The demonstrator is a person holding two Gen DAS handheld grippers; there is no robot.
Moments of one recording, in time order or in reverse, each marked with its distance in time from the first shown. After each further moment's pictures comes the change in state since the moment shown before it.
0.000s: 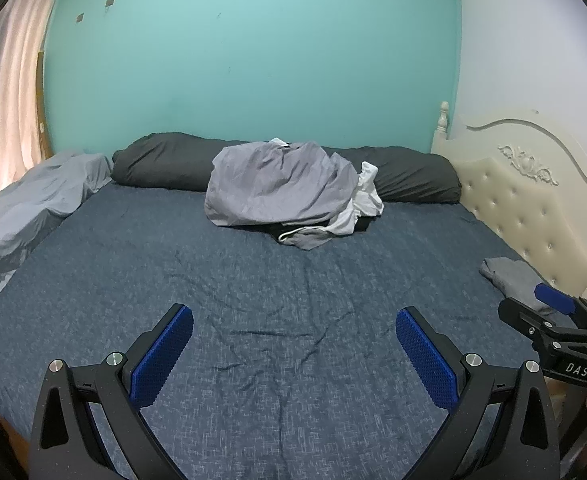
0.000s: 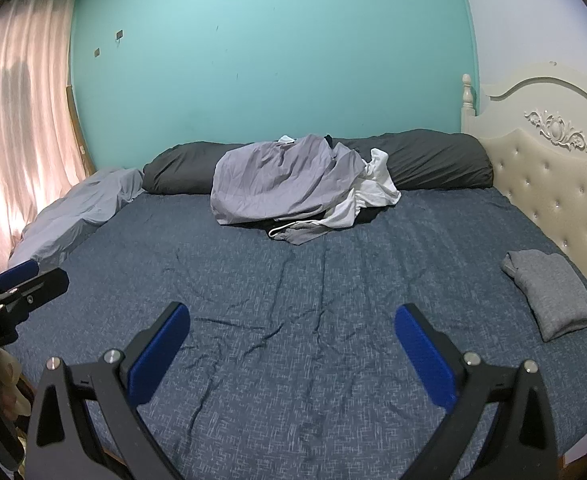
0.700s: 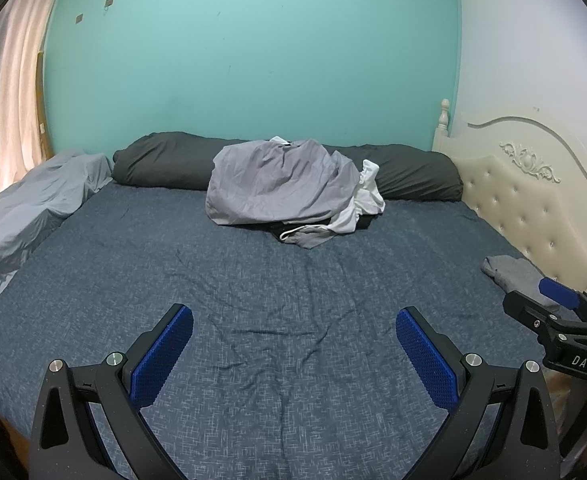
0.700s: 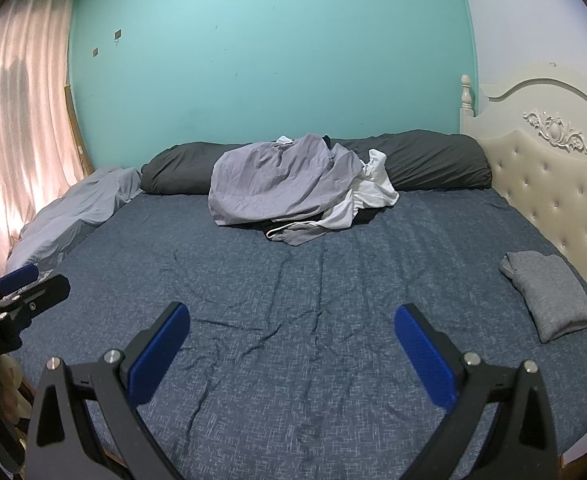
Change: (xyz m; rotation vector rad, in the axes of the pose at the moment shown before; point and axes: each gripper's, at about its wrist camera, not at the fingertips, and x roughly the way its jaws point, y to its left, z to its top) left arm 0.000 -0.011 -0.005 0.010 0.001 0.009; right arm 0.001 0.000 0.004 -0.001 0.001 -0.012
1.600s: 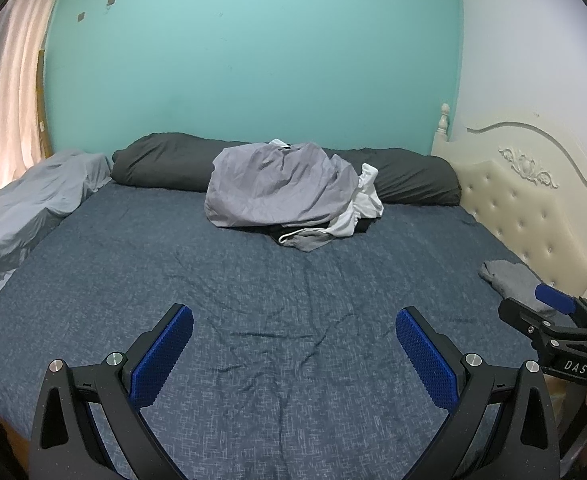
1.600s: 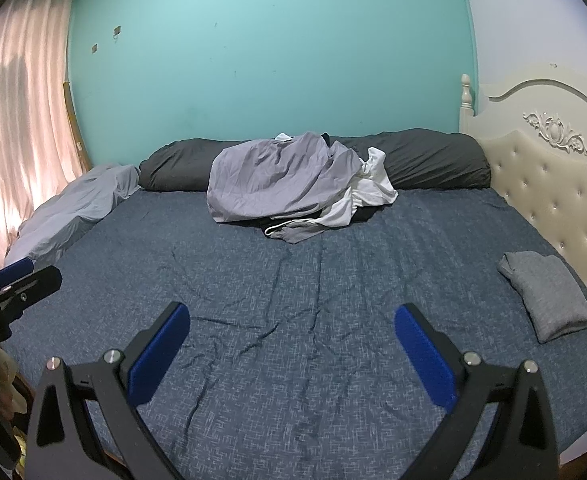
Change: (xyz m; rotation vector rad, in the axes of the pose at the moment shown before) left arm -0.004 0.009 0.010 -0.008 -0.002 -0.031; right arm -0.001 0.002 0.001 -0.004 0.011 -0.010
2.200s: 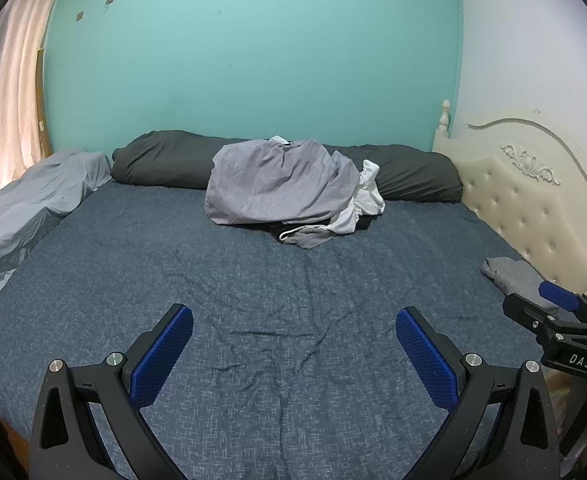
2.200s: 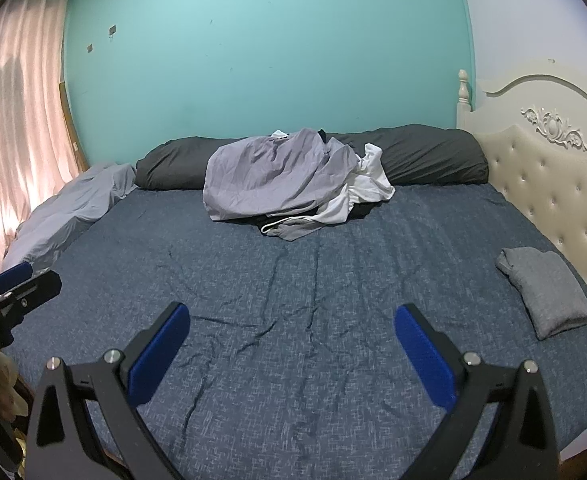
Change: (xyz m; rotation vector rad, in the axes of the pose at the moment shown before) left arm 0.006 -0.002 -0.001 0.005 0.008 0.001; right arm 0.004 -0.006 0.005 0.010 0.013 -0.009
